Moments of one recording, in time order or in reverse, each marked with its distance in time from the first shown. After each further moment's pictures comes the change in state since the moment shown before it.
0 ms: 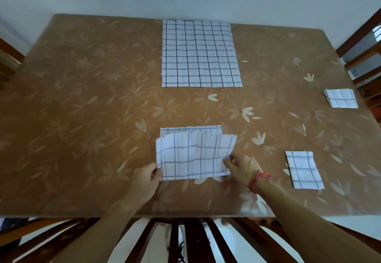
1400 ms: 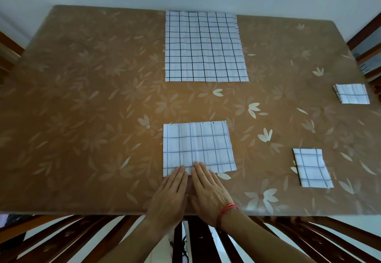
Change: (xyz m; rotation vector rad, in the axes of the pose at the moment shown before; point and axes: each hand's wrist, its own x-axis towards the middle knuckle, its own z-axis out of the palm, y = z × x) left_hand -0.042 -0.003 0.064 0.616 -0.052 0.461; right_hand -0.049 -0.040 0.112 -0.506 0.091 -0.474
